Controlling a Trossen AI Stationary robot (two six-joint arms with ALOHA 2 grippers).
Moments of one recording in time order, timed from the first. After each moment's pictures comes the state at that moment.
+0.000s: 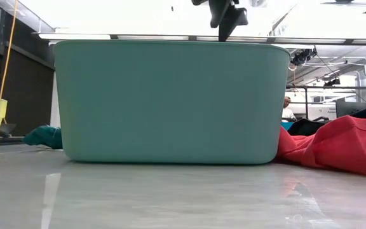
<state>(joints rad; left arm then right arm) -0.73 1.26 1.24 -1.01 0.00 -0.37 0.02 1.97 2.13 -1.49 -0.05 0.48</state>
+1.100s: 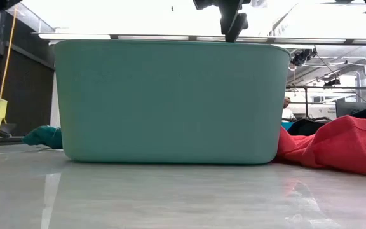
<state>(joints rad) -0.79 1.65 1.25 -0.83 -0.06 -0.46 -0.02 1.97 2.13 -1.57 -0.06 0.33</state>
